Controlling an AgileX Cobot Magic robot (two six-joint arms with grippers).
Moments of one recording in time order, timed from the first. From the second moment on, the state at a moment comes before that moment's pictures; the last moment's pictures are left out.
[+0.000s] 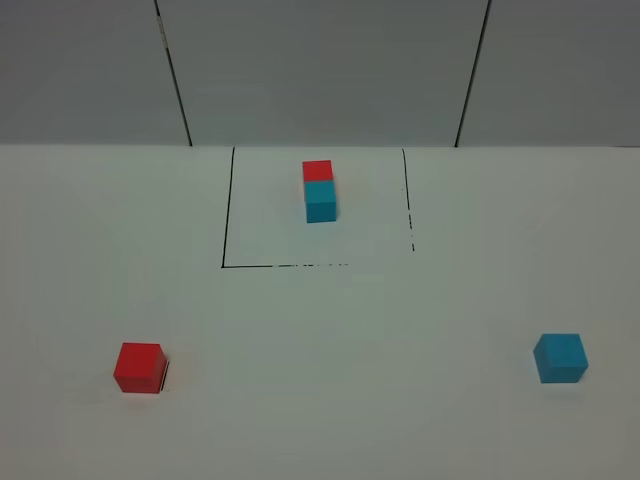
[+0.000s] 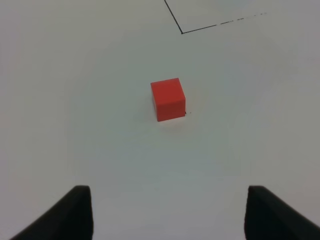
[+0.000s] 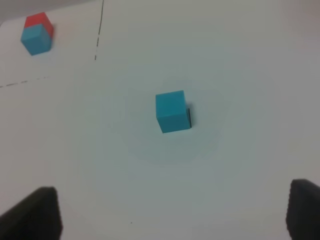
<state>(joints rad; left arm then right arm) 0.03 0.00 -0.51 -0.26 1.09 0.32 -0.09 -0.01 -0.48 0.08 1.06 0.07</state>
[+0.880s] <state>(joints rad) 0.03 0.00 -0.51 -0.26 1.09 0.32 -0.09 -0.01 -0.48 0.08 1.06 0.07</state>
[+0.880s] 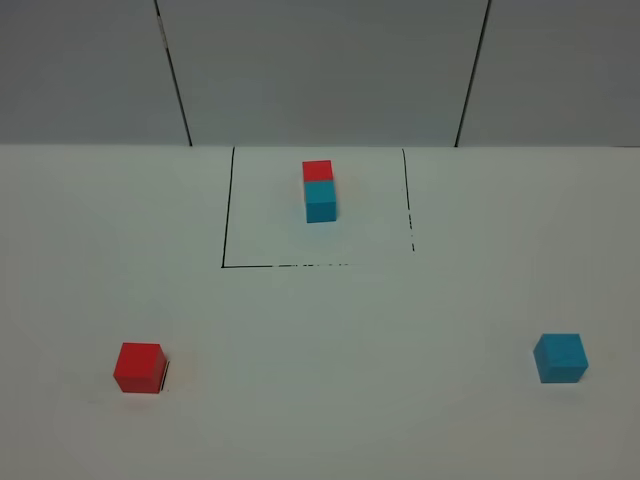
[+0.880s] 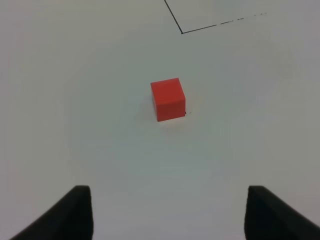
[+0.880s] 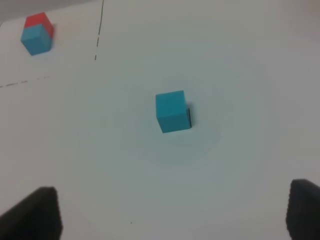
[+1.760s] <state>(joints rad) 0.03 0.00 -0.51 -0.26 1.09 0.31 -0.09 -0.01 -0.48 0.08 1.06 0.07</state>
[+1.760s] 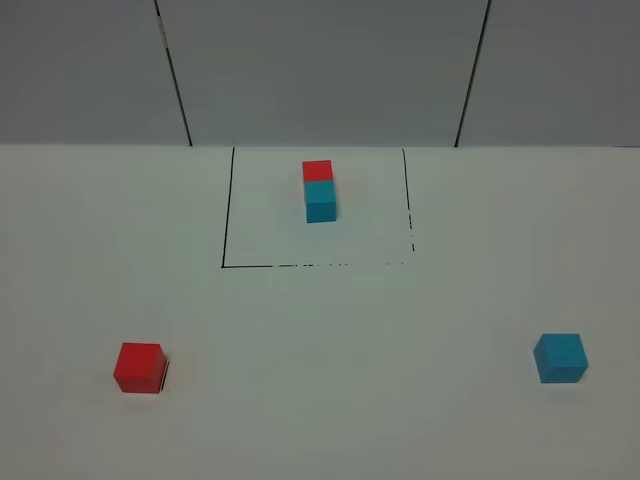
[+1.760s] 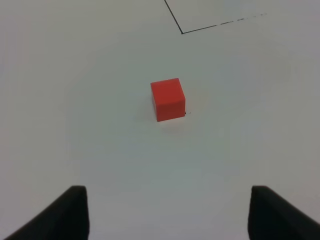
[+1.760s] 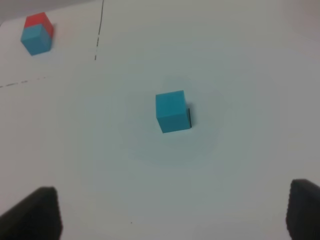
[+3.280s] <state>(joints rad) 0.03 1.20 -0.81 -0.20 0.90 0.04 -0.09 -0.01 -0.48 0.08 1.06 0.07</state>
